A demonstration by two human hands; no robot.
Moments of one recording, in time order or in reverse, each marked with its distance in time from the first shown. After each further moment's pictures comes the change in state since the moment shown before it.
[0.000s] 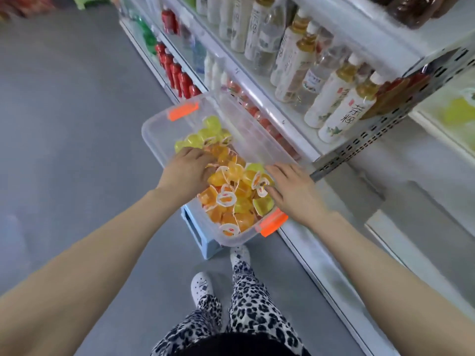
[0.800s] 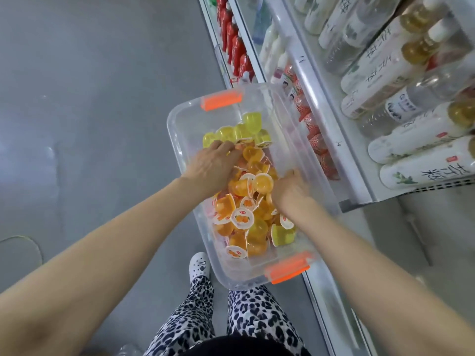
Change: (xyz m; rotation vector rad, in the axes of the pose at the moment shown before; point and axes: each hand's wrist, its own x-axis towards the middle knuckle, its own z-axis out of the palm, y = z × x) left_hand 0.052 -0.028 0.034 -0.004 -0.217 -0.187; right_hand 0.142 -0.015 0.081 -0.572 -1.013 -0.058
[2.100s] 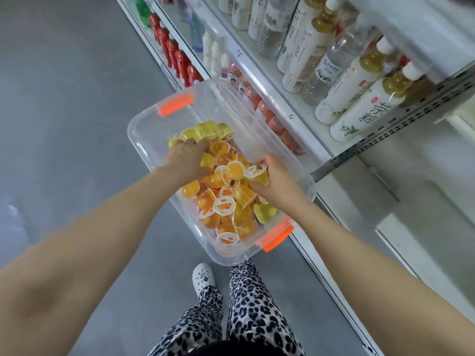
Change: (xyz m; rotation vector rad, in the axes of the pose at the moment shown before) left_hand 0.018 0.004 -0.004 0.009 -0.169 -0.053; right_hand -0.066 0.004 0.056 1.245 0.651 0.071
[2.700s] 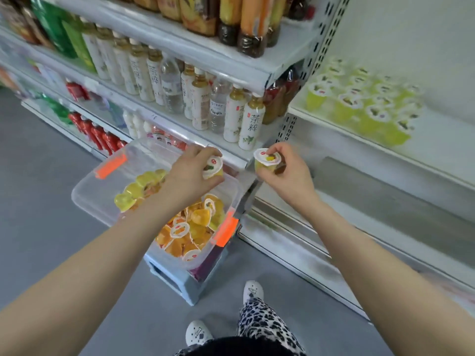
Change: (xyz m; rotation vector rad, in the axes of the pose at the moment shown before) left_hand -0.093 0.146 -0.077 -0.301 0.285 0.557; right_hand -0.167 0.000 -0.120 0.310 0.692 0.059
